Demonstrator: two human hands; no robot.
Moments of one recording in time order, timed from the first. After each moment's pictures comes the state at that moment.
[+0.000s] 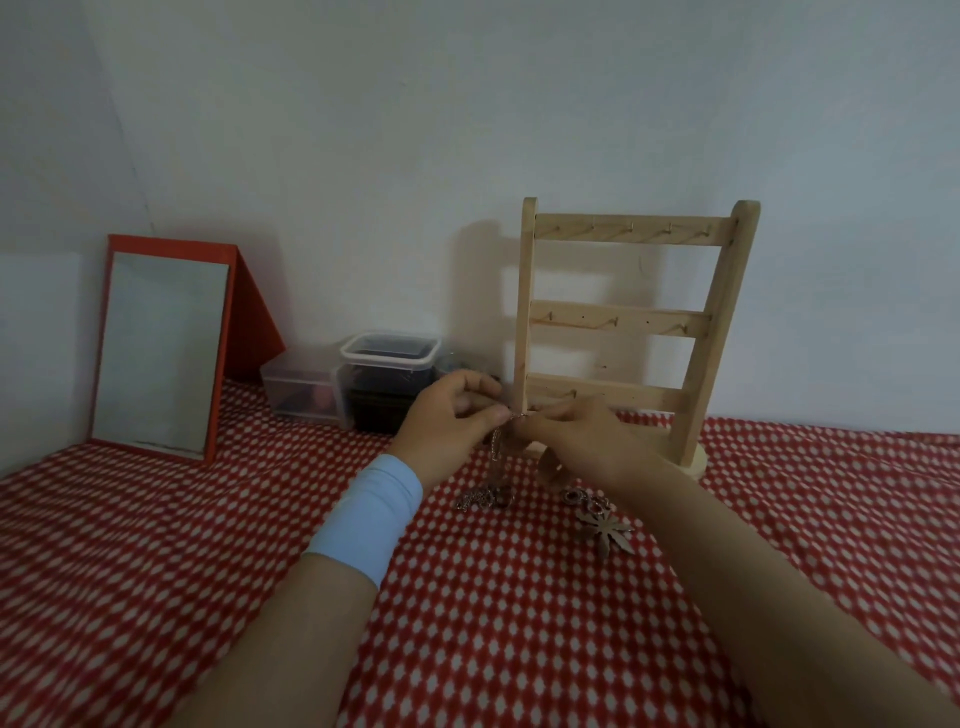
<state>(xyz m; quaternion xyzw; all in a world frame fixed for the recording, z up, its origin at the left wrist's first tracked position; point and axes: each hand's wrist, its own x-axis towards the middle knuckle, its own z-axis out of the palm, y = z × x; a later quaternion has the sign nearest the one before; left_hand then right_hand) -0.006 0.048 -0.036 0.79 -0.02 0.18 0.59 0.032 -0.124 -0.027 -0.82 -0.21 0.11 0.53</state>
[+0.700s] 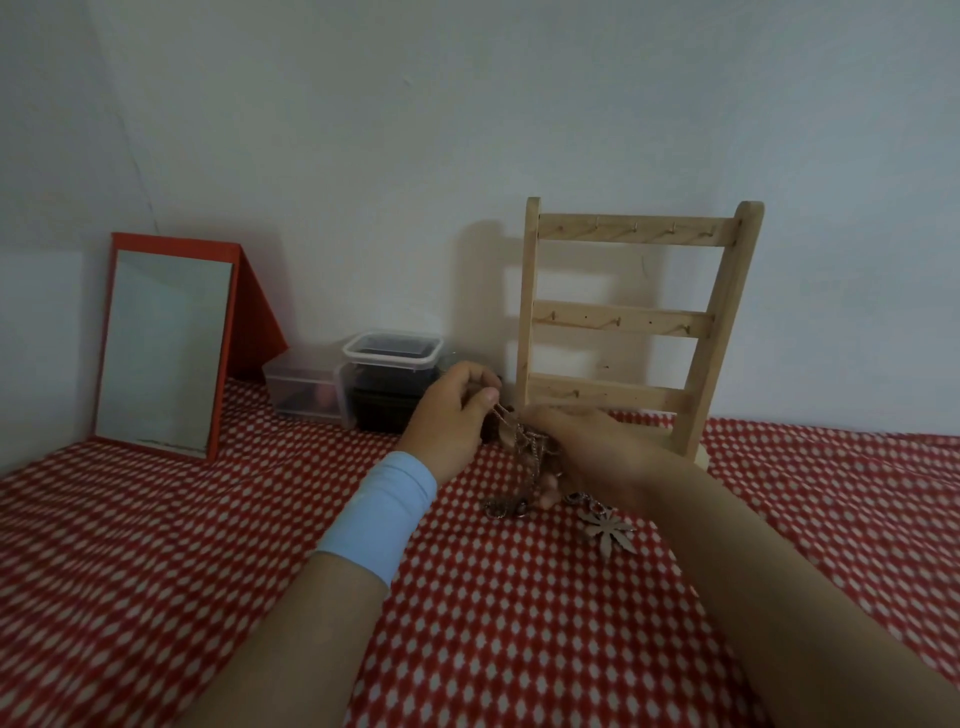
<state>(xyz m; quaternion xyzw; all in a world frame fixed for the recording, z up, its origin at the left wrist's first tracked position) 0.000 0.045 -0.035 0.82 -0.01 0.21 0.53 0.031 -0.127 -0.024 -0.73 -0.23 0.28 0.58</state>
